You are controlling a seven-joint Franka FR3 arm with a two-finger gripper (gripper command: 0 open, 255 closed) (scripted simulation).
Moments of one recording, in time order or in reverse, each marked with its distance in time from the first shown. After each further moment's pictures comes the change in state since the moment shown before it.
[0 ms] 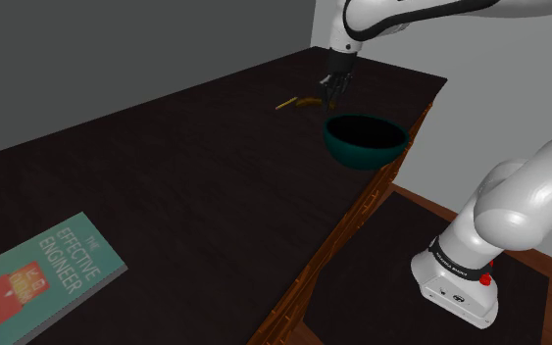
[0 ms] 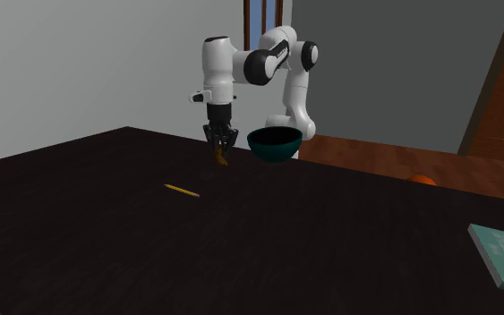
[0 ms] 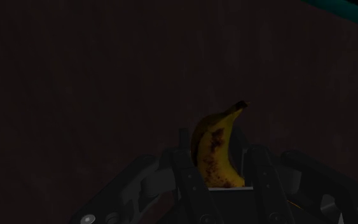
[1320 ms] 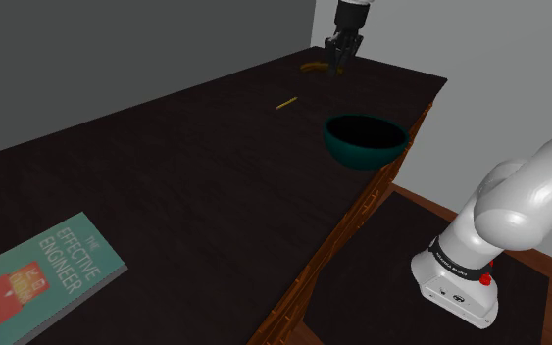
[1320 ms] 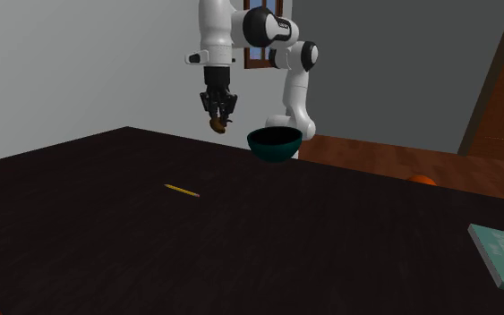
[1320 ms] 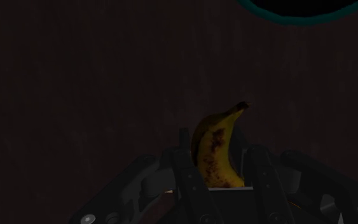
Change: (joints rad) arm 0.000 0.007 0.000 0.274 0.001 -0.267 0.000
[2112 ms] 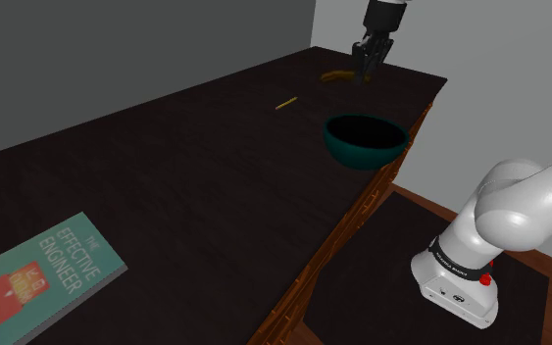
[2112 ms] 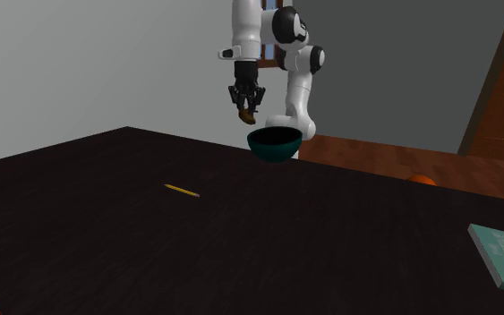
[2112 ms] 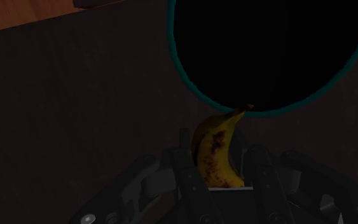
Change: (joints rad) arm 0.021 -0.289 0.056 -0.222 0.005 -0.067 0.077
